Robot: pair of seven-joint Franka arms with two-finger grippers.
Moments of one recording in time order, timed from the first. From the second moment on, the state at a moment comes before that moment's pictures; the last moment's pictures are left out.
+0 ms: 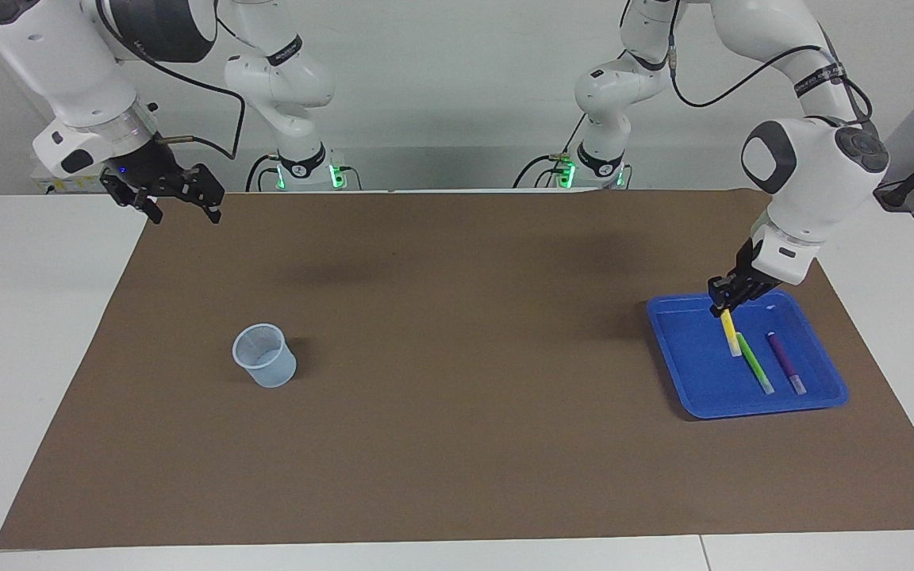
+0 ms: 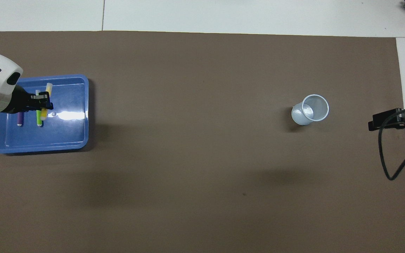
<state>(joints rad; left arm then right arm) 0.40 0.16 -0.36 -1.89 -0.04 2.13 -0.08 -0.17 -0.06 0.09 -1.70 0.05 1.58 -0.01</state>
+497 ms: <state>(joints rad) 0.41 0.32 -0.36 -1.90 -0.04 2.35 -0.05 -0.17 -0.06 0.09 -1.70 0.05 1.59 -0.01</state>
